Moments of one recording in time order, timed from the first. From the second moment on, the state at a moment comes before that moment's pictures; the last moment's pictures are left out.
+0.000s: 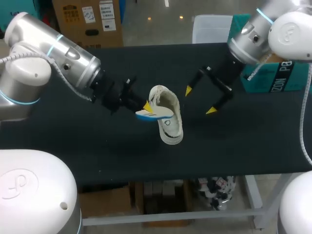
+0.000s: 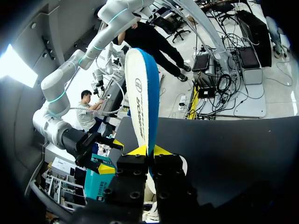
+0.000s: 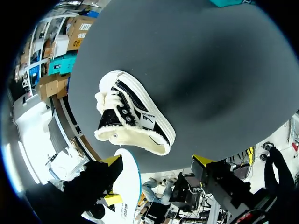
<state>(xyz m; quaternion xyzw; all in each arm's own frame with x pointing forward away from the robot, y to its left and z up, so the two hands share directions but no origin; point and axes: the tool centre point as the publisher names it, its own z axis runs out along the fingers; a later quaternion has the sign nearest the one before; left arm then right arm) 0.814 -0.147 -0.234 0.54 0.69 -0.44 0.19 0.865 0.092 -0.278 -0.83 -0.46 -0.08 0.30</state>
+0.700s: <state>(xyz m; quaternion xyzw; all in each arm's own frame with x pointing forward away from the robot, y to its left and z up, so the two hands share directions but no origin) 0.820 -0.153 -0.244 0.54 0.69 -0.44 0.20 0.840 0.105 -0.288 -0.87 -0.26 -0.16 0.38</state>
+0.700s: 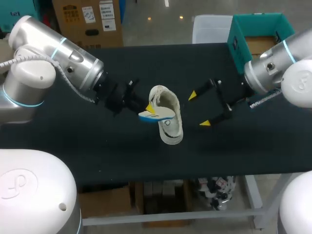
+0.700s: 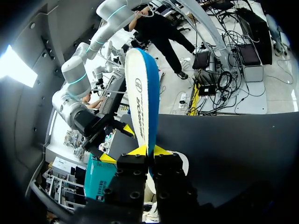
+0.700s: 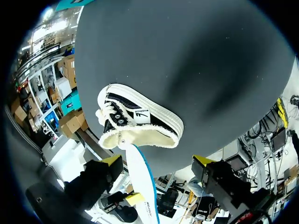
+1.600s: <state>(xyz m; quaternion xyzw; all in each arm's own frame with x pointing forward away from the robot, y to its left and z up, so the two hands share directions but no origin) 0.837 -0.156 -0.267 0.54 0.68 -0.45 0.21 0.848 0.136 -0.307 -0.86 -0.22 -0.20 0.41</state>
